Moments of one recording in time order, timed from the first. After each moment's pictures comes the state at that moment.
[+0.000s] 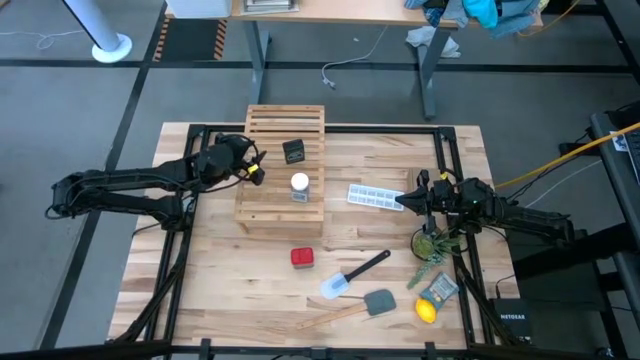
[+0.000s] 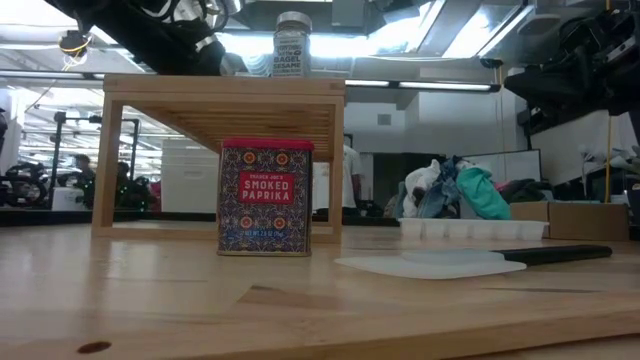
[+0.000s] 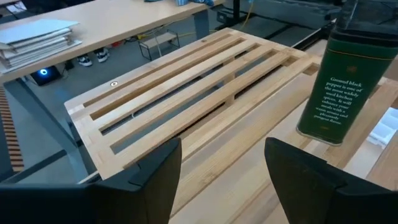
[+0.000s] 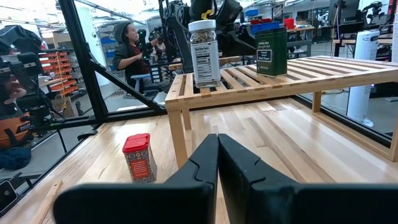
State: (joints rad) left arm 0.29 0.92 0.61 -0.12 -0.58 -0.16; right arm -0.21 0.01 0.01 0.05 -0.20 0.13
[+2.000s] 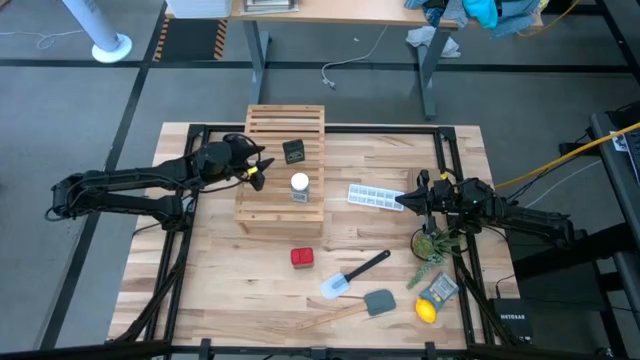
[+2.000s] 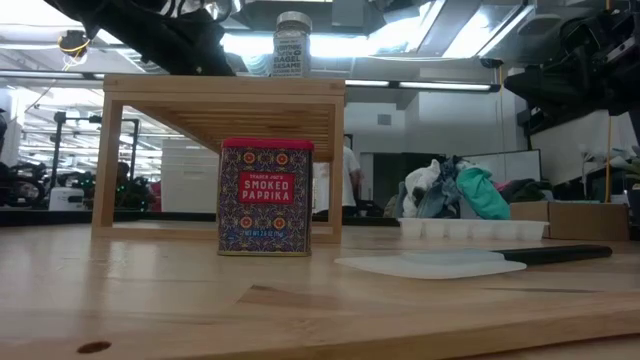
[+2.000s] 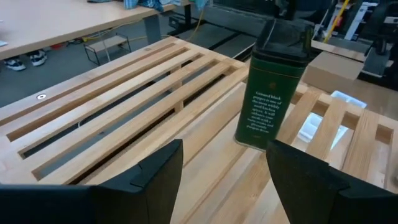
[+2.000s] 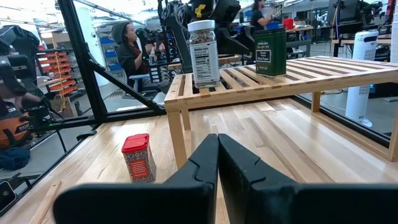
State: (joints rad) left arm 0.31 0.92 0.61 -0.06 -0.33 -0.15; right arm -0.21 0.01 0.01 0.05 -0.20 0.13
